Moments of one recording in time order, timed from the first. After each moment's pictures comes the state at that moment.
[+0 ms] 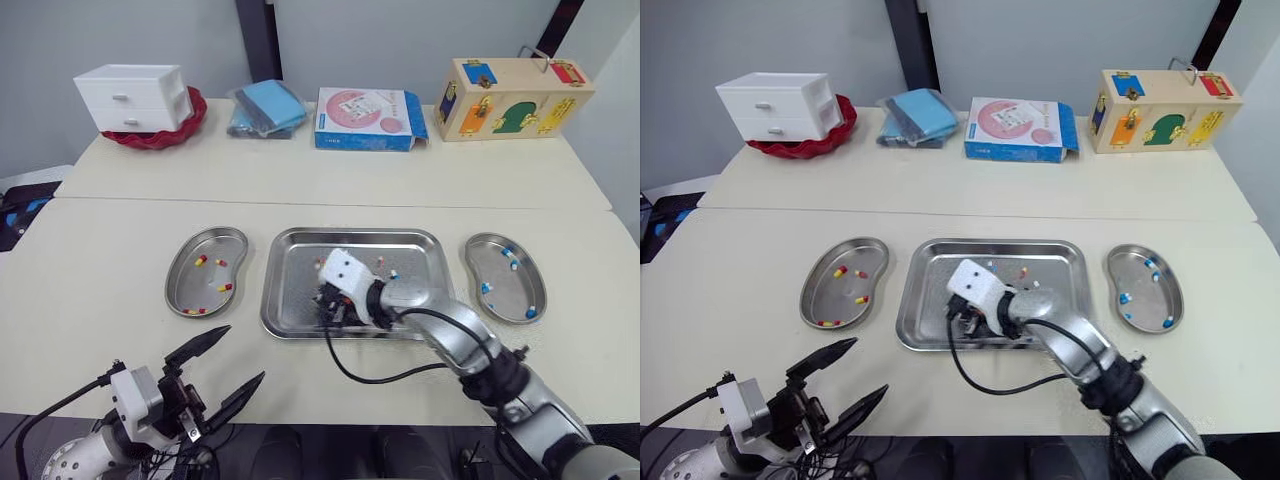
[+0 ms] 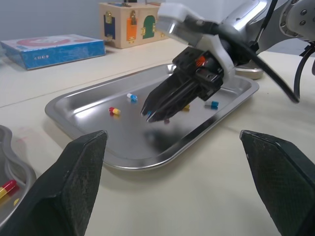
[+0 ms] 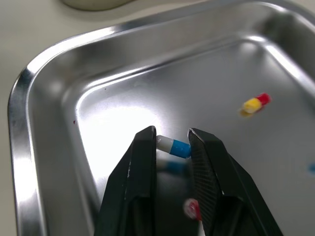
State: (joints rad) left arm 0.52 0.45 0.27 -0.33 -0.57 -0.30 -1.08; right arm -0.54 -0.36 0.48 -0.32 0.14 0.80 0.62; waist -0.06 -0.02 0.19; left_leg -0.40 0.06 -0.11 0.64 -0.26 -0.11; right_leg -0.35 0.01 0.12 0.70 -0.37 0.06
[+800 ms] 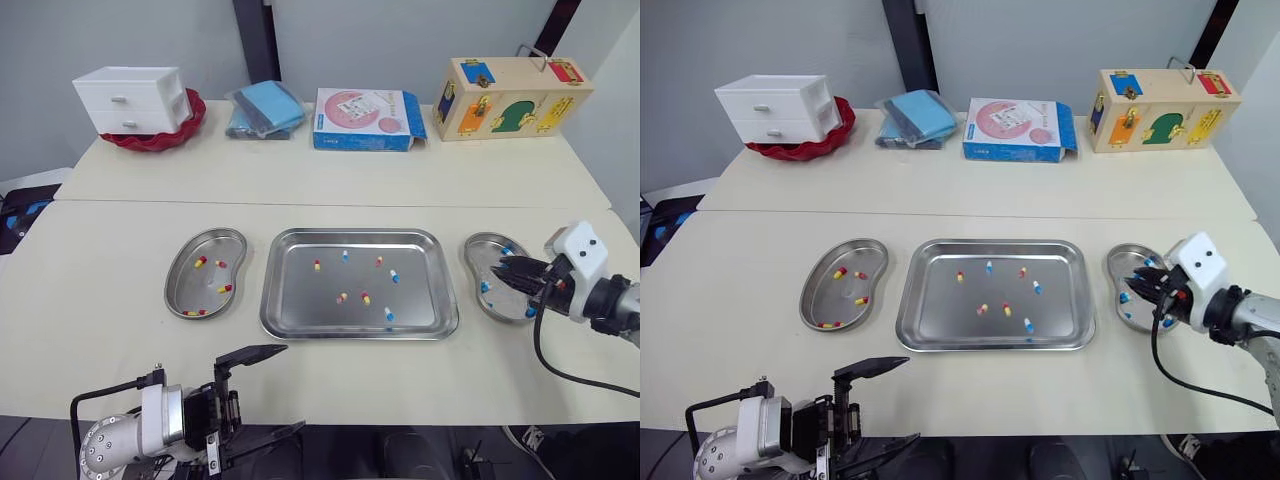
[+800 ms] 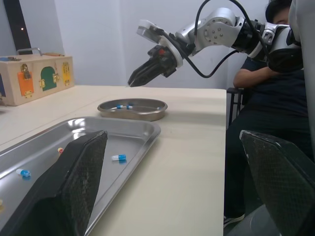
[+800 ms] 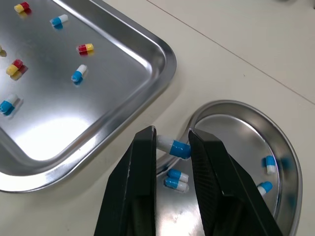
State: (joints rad) left arm 0.43 0.50 0.09 -0.38 -0.64 -0.33 -1.30; right arm -0.04 -0.84 -0.35 -0.39 0.37 0.70 0.82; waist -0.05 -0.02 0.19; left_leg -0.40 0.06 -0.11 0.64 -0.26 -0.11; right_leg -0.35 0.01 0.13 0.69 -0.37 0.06
